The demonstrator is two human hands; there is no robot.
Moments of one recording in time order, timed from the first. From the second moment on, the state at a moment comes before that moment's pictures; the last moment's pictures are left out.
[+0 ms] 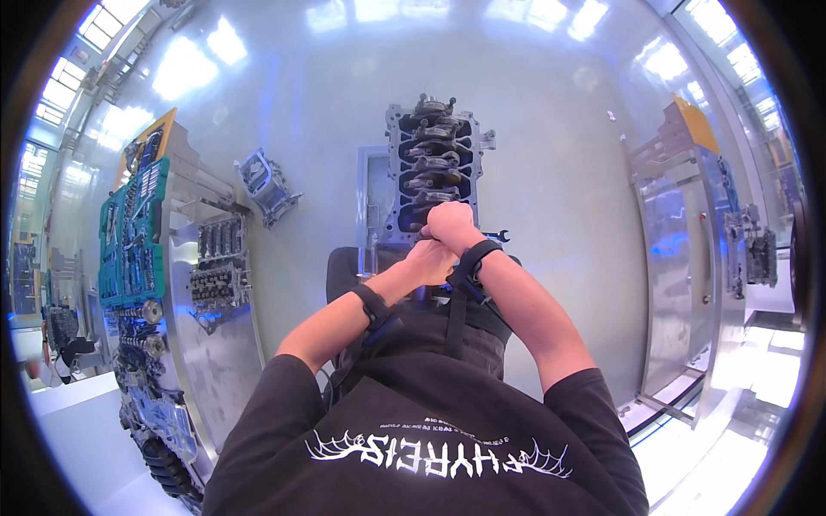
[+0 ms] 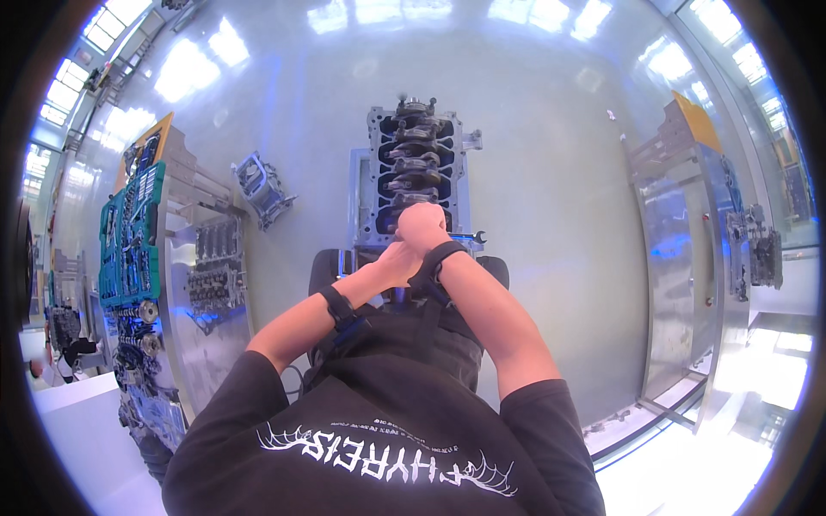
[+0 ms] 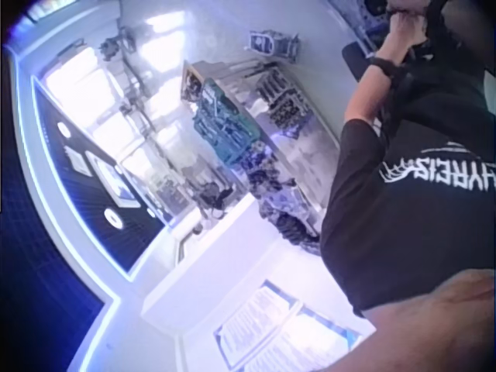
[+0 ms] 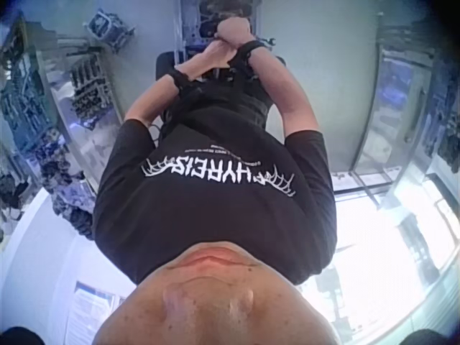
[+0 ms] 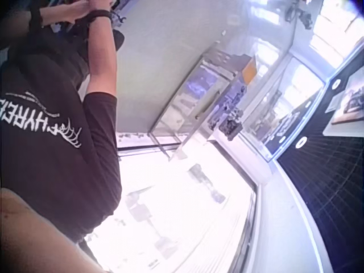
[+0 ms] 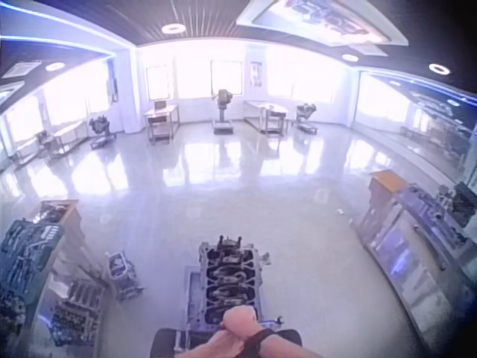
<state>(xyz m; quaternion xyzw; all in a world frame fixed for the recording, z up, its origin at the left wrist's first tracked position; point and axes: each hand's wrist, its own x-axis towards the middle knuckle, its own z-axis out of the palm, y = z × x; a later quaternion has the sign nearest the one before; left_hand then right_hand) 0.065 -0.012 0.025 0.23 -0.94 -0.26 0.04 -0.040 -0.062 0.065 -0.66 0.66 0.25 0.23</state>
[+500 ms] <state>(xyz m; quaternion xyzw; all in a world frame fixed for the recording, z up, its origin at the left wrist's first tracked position) 0.067 -0.018 0.024 0.24 -0.92 -0.29 0.04 -0.029 -0.067 0.082 -0.61 0.68 0.31 0.27</state>
